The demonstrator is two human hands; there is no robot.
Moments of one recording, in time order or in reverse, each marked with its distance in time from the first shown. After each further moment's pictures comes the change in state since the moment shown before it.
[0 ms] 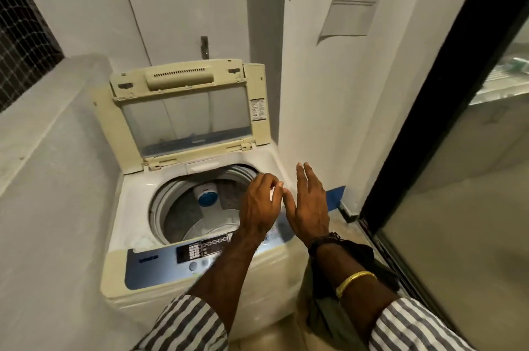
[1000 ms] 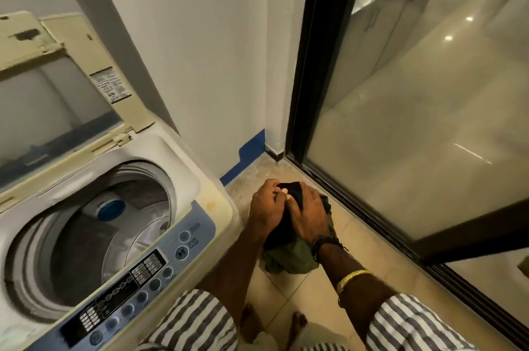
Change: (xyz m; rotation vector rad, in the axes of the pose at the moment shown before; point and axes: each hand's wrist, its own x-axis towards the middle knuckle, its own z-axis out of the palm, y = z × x) left_hand -0.052 0.045 0.209 -0.206 -0.779 -0.309; right_hand -0.085 0.179 -0.044 0.034 -0.037 0.729
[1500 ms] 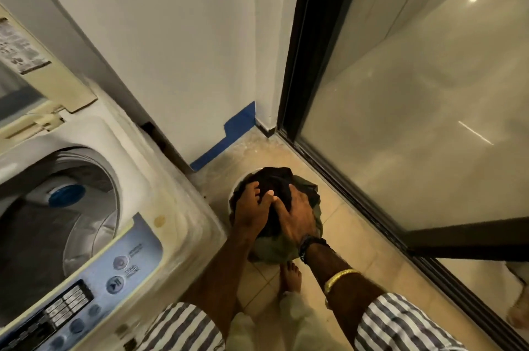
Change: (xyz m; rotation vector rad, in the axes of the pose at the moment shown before) left_hand 0.053 -0.034 0.071 -0.065 -0.031 -0.310; right_hand 0.067 0.070 0.027 -0.014 -0.199 0.163
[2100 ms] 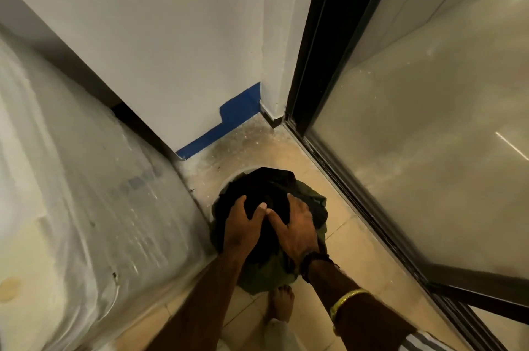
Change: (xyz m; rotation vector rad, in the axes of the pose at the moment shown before) left_hand 0.100 -0.075 0.093 -0.018 0.044 -0.223; right_hand 0.129 0.098 0.053 -0.085 -0.189 -0.013
